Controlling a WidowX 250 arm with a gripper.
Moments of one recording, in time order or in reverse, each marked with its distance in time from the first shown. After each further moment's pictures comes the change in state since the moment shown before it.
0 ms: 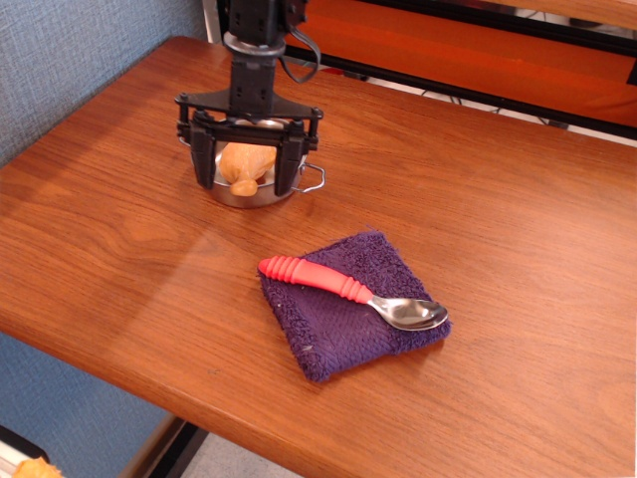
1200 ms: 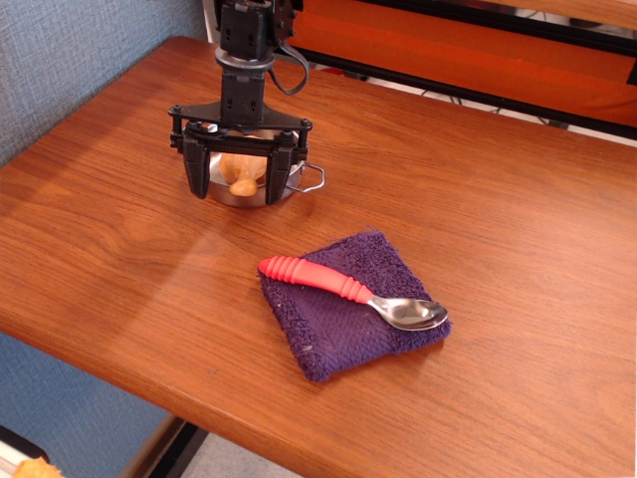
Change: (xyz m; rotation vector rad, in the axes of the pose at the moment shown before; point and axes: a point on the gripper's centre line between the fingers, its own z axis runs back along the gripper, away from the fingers) arm 0.006 0.007 -0.013 -0.007 0.019 -0.016
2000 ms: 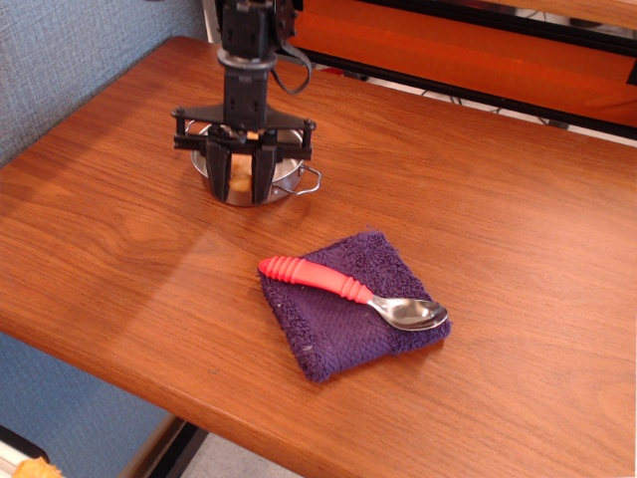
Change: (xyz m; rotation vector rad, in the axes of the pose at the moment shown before) arm -0.004 -0.003 0.005 -0.025 0.014 -0.011
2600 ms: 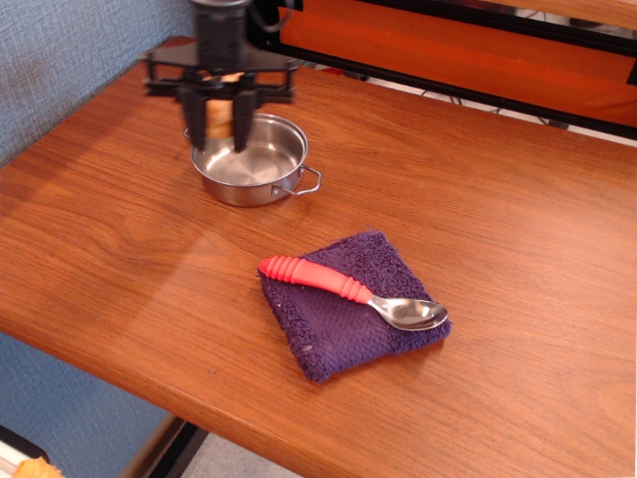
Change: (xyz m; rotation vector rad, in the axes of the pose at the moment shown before) arm 0.002 0.027 0.037 -0.013 -0.131 0.073
